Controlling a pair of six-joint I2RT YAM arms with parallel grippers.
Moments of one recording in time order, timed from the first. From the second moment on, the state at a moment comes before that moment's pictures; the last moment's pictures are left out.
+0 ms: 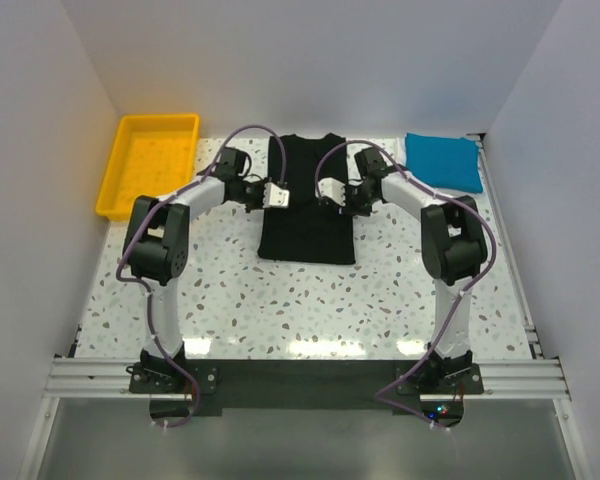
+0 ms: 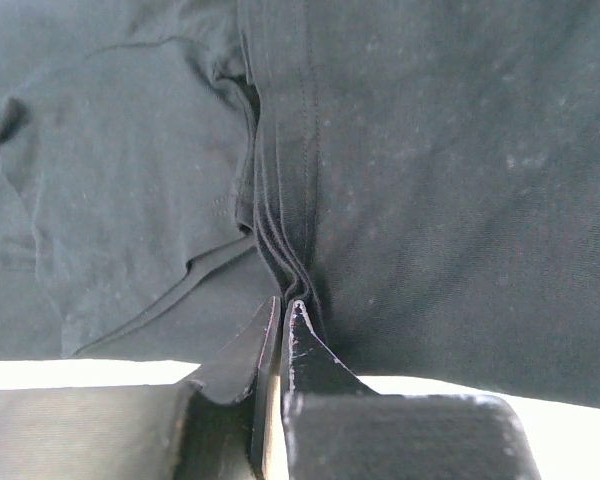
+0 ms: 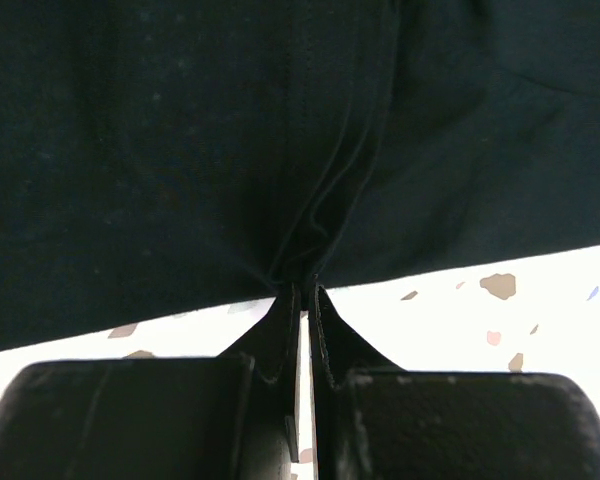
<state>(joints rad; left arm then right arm) -0.26 2.07 1.47 -0.39 0.73 1.34 0.33 2.09 1.57 -0.62 -0.34 -1.19</state>
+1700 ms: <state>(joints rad) -0.43 1.68 0.83 -0.18 0.50 1.30 0.55 1.83 1.15 -0.51 -0.17 -1.00</state>
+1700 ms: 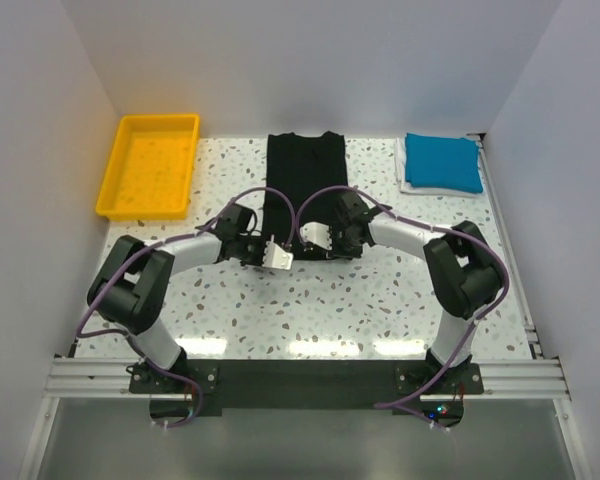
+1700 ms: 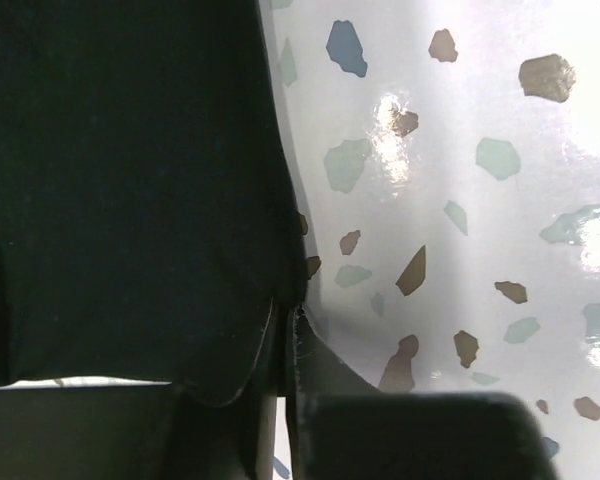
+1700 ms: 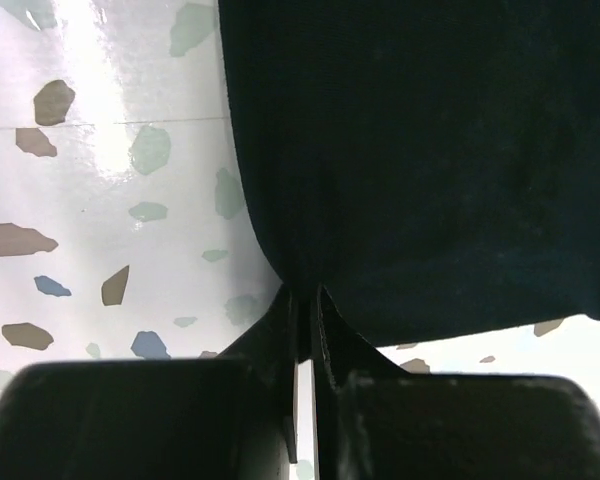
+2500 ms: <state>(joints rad) -0.44 1.60 1.06 -0.47 0.59 1.15 0.49 1.72 1.25 -0.72 -0.16 -1.04</state>
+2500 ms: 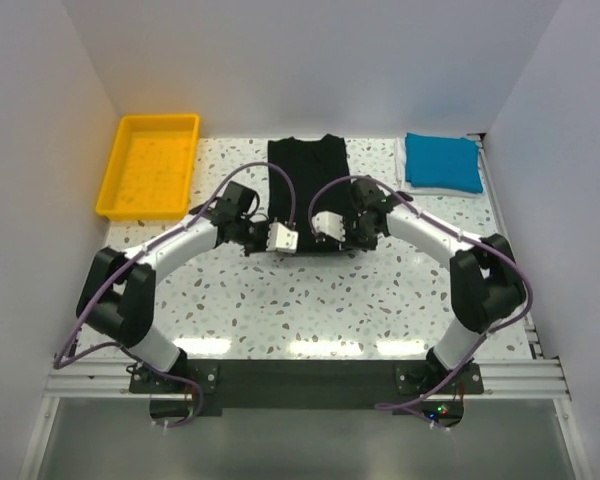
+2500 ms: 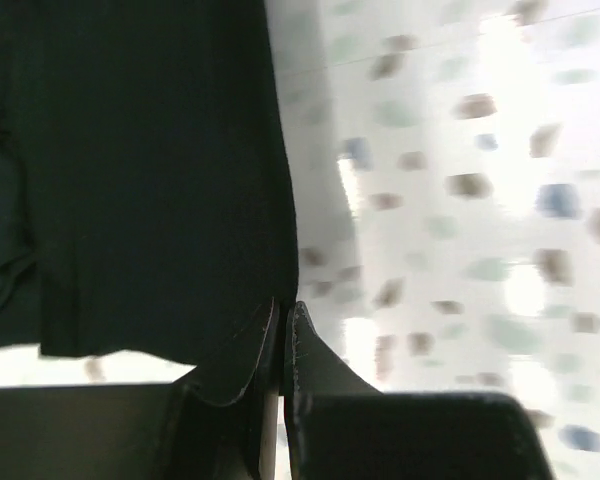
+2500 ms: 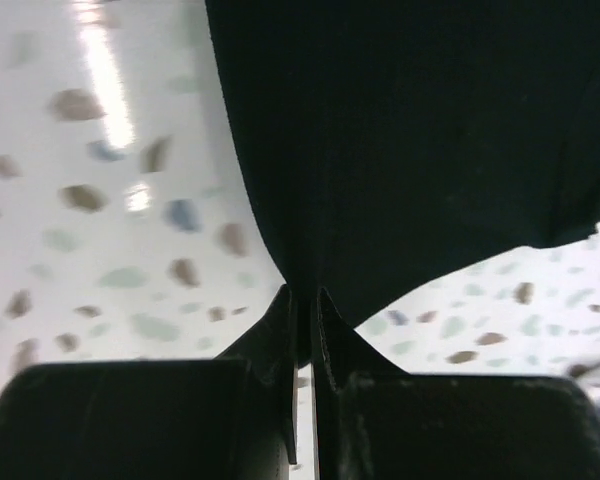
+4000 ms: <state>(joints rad) -0.34 1.75 1.05 -0.76 0.82 1.00 0.47 1.77 1.20 -1.00 -0.54 -0.80</state>
